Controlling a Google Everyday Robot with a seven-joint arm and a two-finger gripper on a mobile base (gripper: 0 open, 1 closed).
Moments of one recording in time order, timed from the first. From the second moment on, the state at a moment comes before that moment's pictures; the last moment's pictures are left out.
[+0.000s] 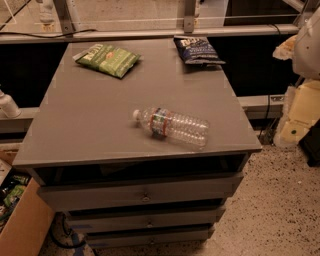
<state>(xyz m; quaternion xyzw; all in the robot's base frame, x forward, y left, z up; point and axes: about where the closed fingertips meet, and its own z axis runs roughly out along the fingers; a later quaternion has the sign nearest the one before) 0.438 -0.216 0.979 -0.60 0.78 -0.04 0.16</state>
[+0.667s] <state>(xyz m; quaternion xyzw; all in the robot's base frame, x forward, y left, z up) 0.469 -0.192 0.965 -0.62 0.76 -0.02 0.18</state>
